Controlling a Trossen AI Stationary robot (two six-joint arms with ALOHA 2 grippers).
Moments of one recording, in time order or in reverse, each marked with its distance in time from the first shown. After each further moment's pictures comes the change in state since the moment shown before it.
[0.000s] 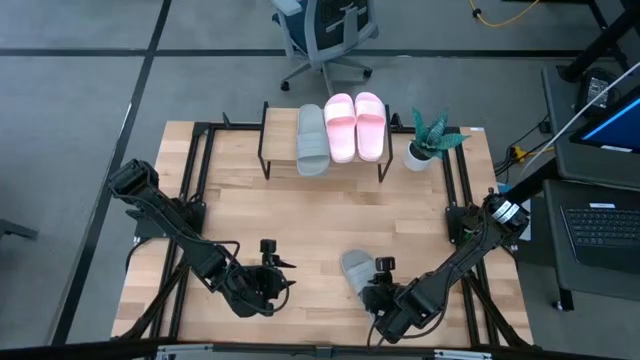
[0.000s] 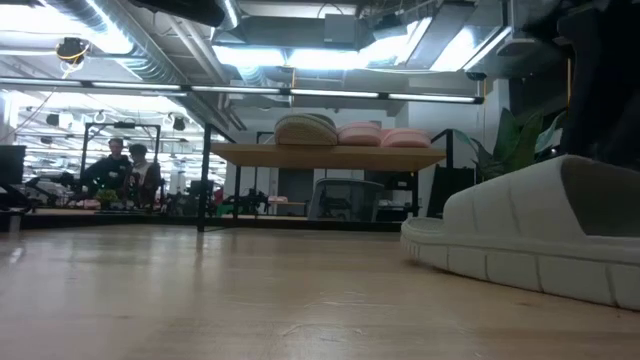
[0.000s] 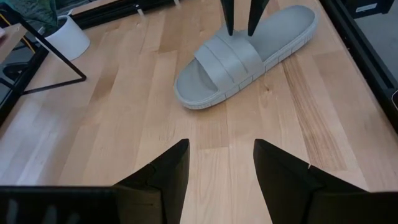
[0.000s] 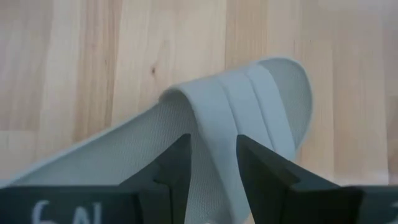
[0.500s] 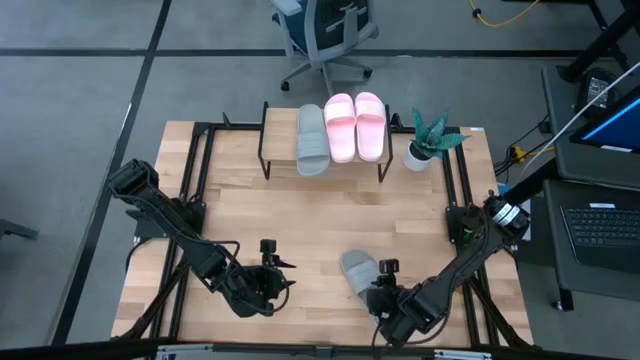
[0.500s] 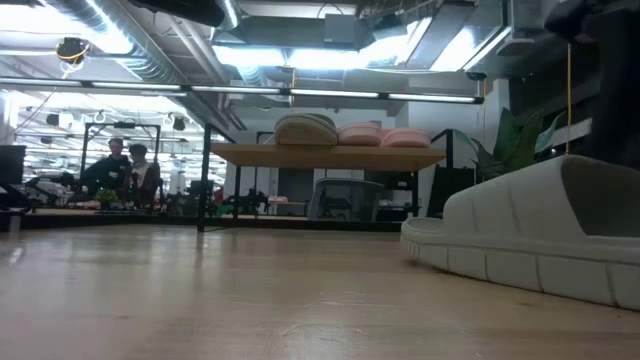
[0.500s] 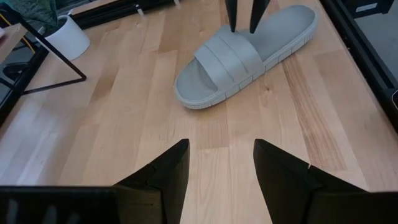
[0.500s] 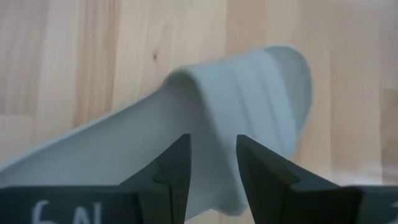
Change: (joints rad) left arm 0.000 0.000 0.000 -0.001 0.000 0.000; right arm 0.040 0.014 0.000 -0.033 0.027 0.045
